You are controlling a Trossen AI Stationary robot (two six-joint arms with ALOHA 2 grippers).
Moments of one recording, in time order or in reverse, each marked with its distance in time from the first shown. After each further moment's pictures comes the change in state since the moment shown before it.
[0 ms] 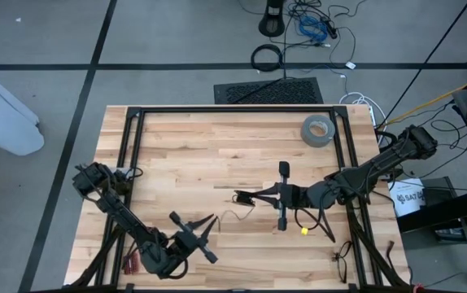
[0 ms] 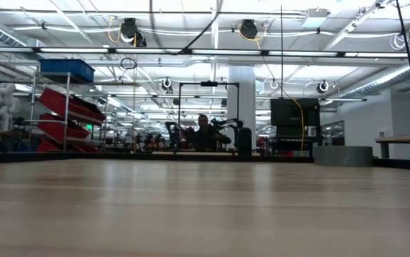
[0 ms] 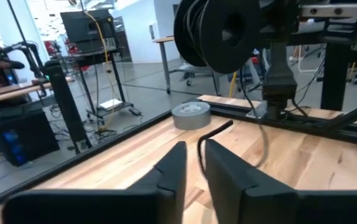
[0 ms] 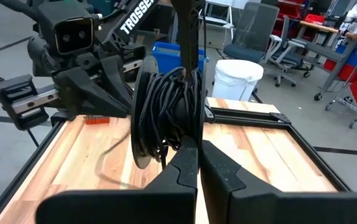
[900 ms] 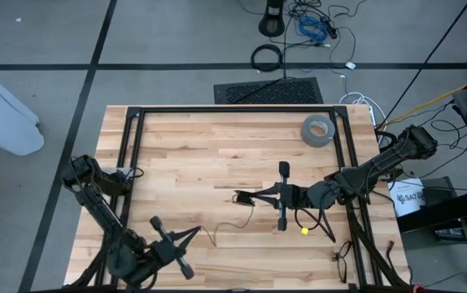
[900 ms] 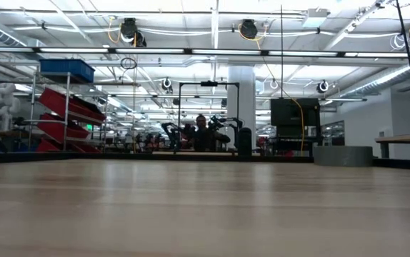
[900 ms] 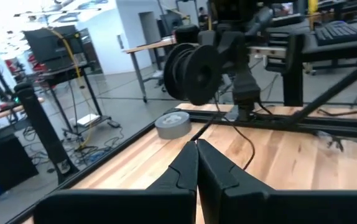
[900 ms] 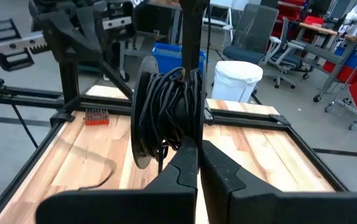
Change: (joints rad) left arm -0.139 -0.137 0.000 -0.005 -0.002 0.204; right arm 0.001 0.000 0.000 0.004 0.002 -0.005
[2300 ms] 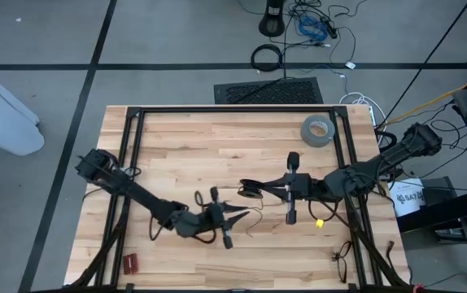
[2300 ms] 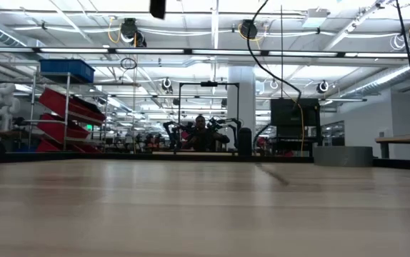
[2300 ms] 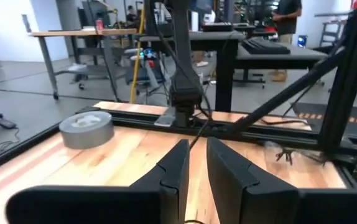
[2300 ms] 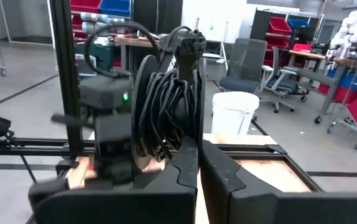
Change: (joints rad) left arm 0.430 0.048 -0.103 -0.255 0.791 -0.579; right arm 0.004 -0.097 0.000 0.087 0.004 -0.022
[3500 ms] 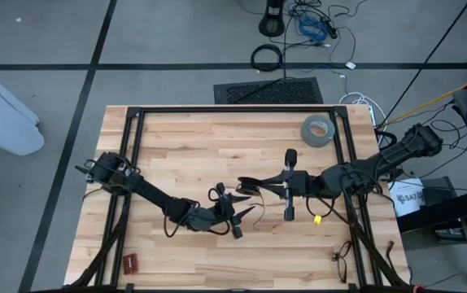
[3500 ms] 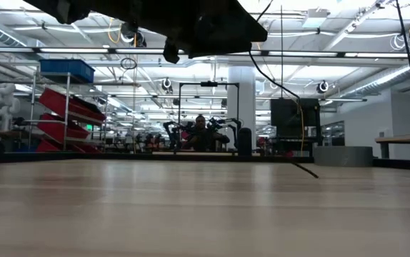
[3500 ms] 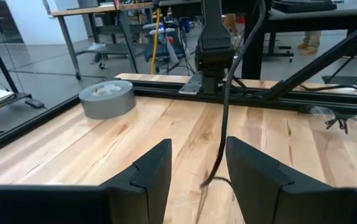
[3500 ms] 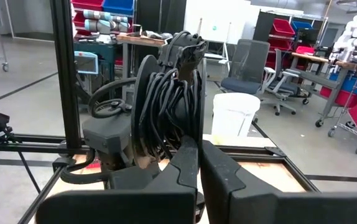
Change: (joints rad) left arm 0.095 0.123 0.001 -0.009 0.021 -0.046; right arm -0.051 0.000 0.000 0.000 -0.058 -0.026
